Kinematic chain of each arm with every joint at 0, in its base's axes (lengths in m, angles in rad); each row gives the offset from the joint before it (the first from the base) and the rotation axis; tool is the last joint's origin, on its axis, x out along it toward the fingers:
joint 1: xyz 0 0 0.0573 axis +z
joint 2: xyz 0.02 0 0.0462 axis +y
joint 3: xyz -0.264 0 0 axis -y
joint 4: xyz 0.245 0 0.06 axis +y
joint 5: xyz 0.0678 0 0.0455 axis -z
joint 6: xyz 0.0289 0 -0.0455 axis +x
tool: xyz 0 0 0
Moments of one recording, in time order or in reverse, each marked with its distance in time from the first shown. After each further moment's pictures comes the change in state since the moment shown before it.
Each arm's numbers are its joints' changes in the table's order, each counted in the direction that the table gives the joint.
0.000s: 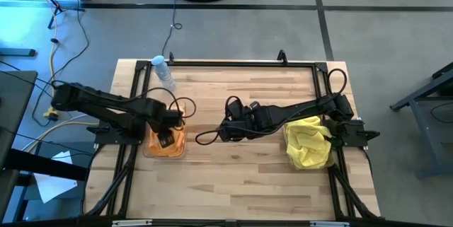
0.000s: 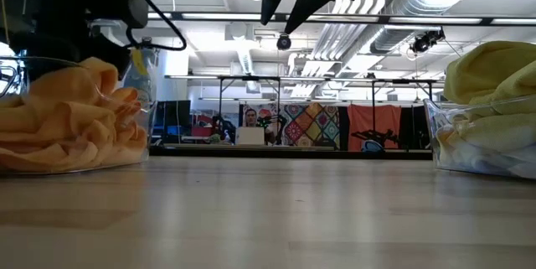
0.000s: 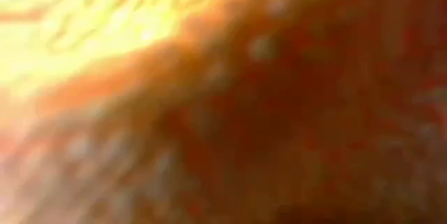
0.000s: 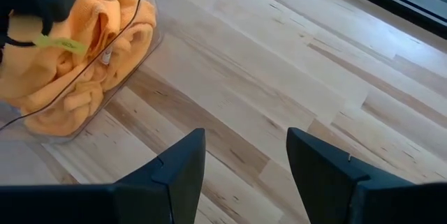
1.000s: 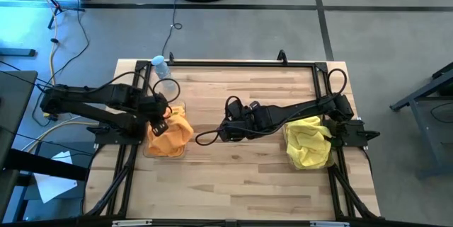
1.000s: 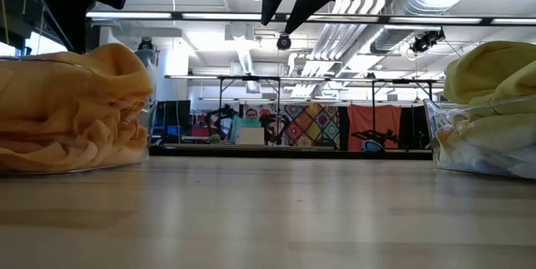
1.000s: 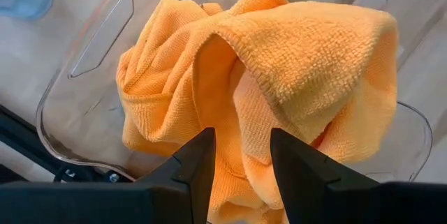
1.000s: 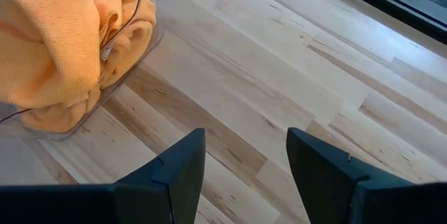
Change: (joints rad) left arm -0.001 -0.248 0.279 0.277 -0.144 -0.131; right arm 0.001 0.000 0.000 0.003 0.000 -0.020
